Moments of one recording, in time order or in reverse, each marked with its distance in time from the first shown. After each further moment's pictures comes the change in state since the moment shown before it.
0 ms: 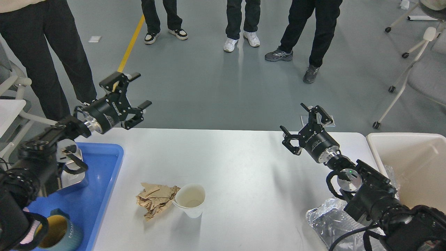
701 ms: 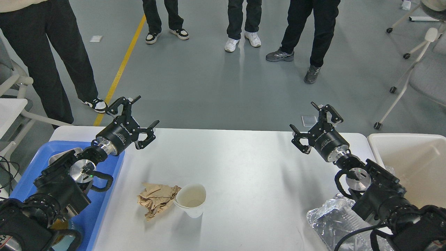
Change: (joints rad) left arm 0.121 -0.071 -0.462 0.000 -0.050 0.050 0.273; right arm 0.000 -0.037 0.007 -0.002 0.005 -0.005 -0.001
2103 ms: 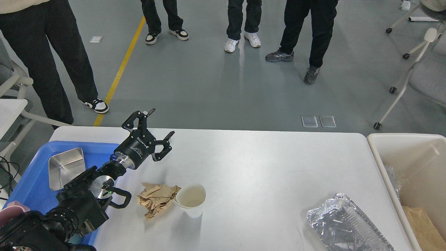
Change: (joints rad) left arm 0.066 -0.098 0.021 -0.003 0.009 -0.004 -0.111; right arm -0.094 -1.651 -0.549 1.465 -0.626 0.024 -0.163
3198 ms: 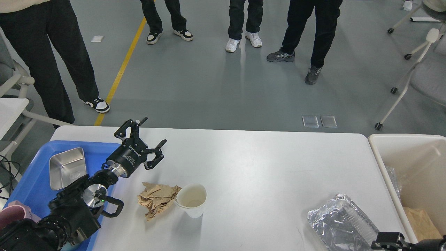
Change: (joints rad) left arm 0.048 0.032 0.001 0.000 0.006 0.000 -0.005; right arm -0.430 0.571 0.000 -0.110 0.051 -0.428 -0.280
